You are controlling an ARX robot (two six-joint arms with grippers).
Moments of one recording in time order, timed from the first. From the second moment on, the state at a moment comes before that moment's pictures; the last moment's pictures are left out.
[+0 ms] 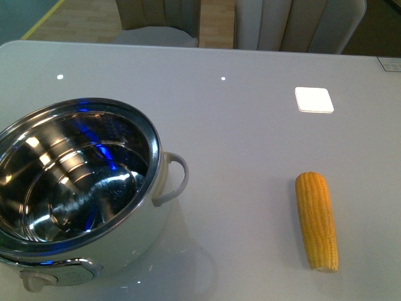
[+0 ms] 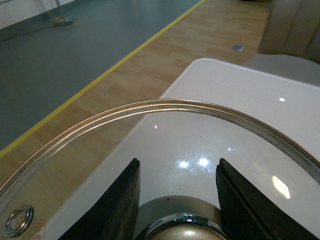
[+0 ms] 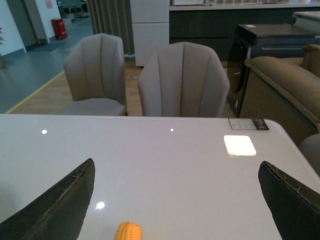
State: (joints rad) left arm 0.49 1.93 0.60 1.07 0.04 0.06; right arm 0.00 0.01 0.02 0.00 0.00 0.00
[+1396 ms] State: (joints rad) left arm 0.58 2.67 1.09 1.19 0.14 0.04; right arm 0.00 0.00 0.02 0.00 0.00 0.00
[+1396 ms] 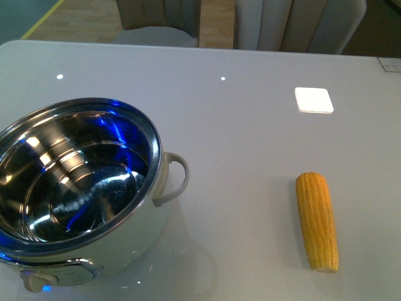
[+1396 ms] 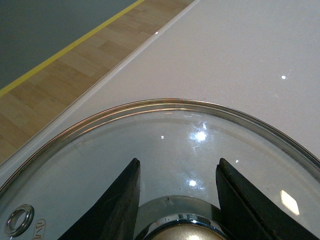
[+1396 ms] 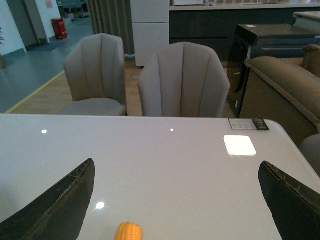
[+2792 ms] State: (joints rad) left arm 0.34 1.34 0.28 1.00 0.10 -0.24; right arm 0.00 0.00 0.02 0.00 0.00 0.00
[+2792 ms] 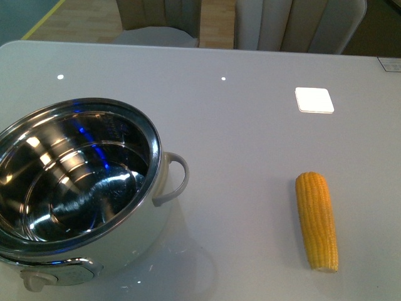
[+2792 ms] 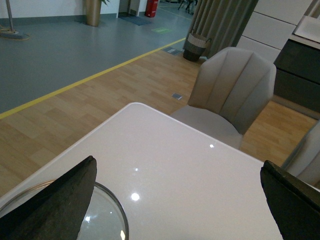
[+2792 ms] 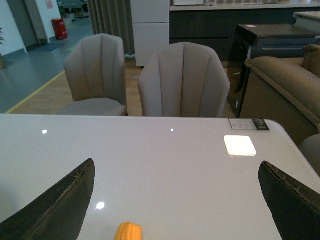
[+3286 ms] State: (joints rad) left arm 0.23 1.13 0.14 0.89 0.05 -0.22; right arm 0.00 0.00 0.02 0.00 0.00 0.00
